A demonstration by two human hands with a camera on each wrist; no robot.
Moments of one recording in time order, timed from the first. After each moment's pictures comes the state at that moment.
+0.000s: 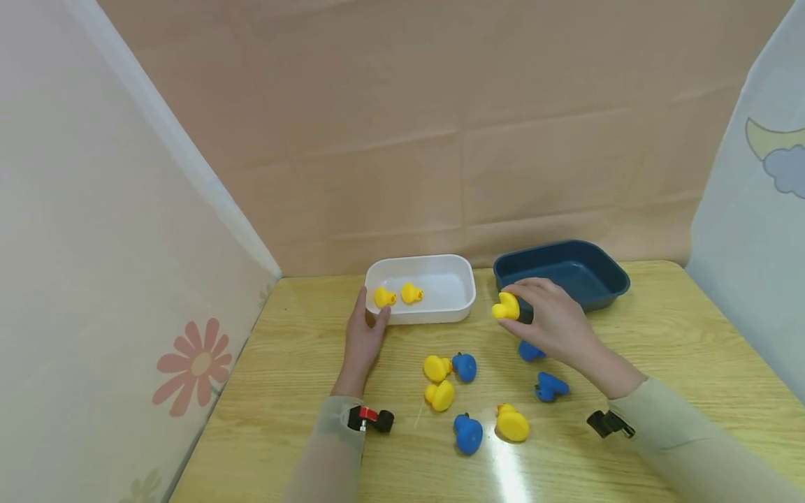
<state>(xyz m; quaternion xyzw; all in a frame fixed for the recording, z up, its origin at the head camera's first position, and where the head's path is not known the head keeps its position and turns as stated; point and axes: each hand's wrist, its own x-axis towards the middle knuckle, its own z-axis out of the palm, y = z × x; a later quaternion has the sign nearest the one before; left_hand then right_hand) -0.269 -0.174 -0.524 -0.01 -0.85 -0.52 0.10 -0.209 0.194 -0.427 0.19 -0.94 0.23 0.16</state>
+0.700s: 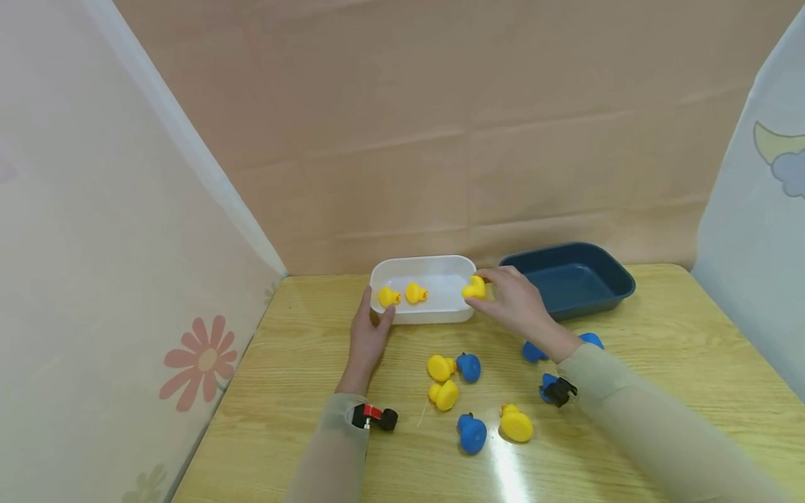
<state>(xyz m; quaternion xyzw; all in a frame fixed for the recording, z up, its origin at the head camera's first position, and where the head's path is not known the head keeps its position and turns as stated) -0.270 -0.175 -0.525 -0.02 -0.85 -0.52 0.10 -0.261 0.139 -0.432 0.14 -0.94 0.28 0.10</state>
